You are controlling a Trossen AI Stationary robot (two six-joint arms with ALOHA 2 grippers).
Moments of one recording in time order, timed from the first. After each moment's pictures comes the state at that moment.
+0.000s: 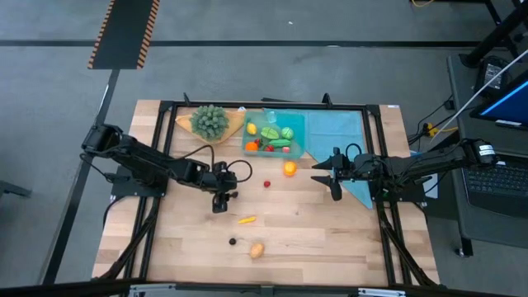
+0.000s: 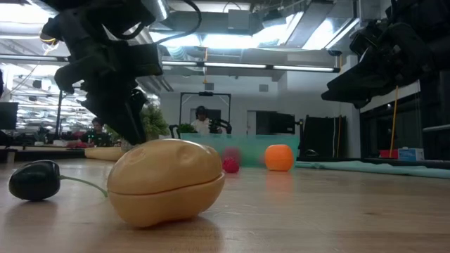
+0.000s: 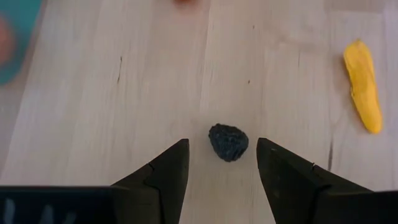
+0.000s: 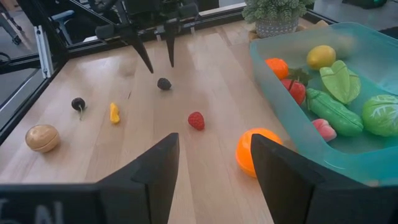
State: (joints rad) left arm -0.17 1.42 0.67 -0.26 -0.16 -0.26; right arm 0.06 0.81 0.17 0.34 0.14 0.23
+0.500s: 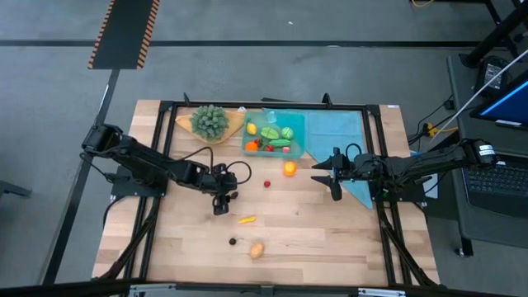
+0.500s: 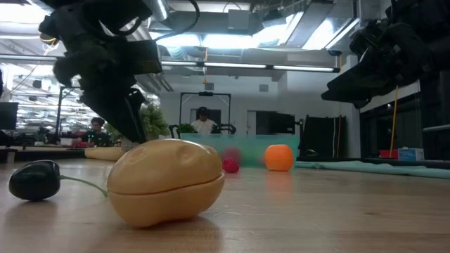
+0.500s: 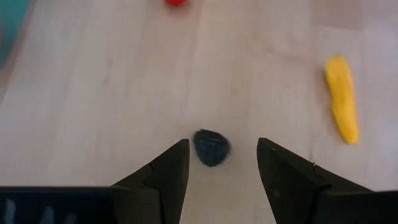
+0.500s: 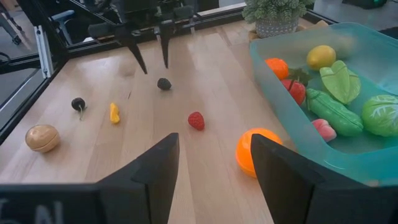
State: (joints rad) left arm -0.20 1.42 0.67 -0.24 -0.16 -0.33; right arm 0.06 0.81 0.17 0.34 0.14 0.23
